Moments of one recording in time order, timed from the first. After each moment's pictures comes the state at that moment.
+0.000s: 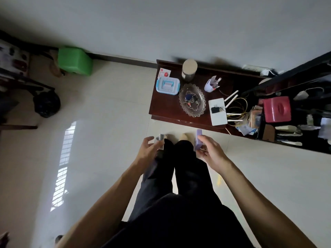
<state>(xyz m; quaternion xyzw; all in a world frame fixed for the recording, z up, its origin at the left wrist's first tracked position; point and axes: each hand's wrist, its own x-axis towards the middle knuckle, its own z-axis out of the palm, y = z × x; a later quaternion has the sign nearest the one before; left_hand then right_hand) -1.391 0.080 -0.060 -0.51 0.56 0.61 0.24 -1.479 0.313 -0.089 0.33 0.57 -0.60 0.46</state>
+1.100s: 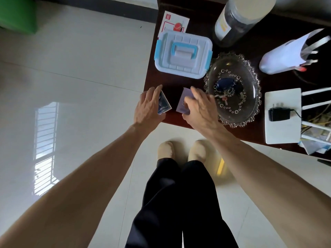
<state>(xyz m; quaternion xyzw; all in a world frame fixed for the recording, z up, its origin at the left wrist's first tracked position) -1.546 -0.046 -0.557 -0.16 0.95 0.22 0.18 -1.624 0.131 -0.547 -0.27 0.93 -0.05 0.26</state>
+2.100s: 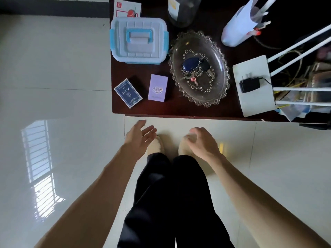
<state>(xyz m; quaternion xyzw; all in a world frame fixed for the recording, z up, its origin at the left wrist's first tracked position) -1.488 0.036 -0.531 -0.65 0.30 0.67 0.20 -1.501 0.266 -0.555 0.05 0.86 -0.19 0.46</state>
